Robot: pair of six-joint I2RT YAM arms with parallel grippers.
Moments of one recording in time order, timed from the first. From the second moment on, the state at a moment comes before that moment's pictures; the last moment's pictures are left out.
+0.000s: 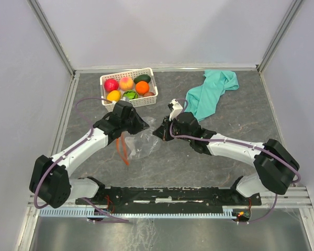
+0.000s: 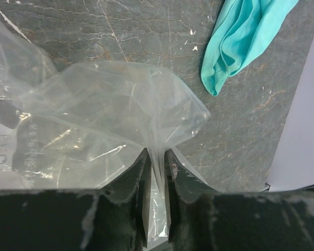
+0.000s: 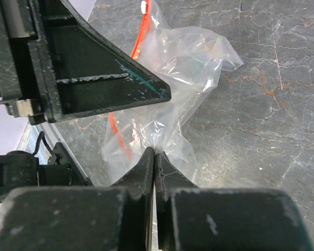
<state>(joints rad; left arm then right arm) -0.52 1.28 0.88 -0.33 0.06 -0.97 0.85 1.45 0.81 0.28 -0.13 0.65</state>
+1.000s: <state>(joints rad) -0.19 1.08 0.60 -0.33 0.29 -0.85 0.69 1.30 0.72 0.09 -0.04 0.52</state>
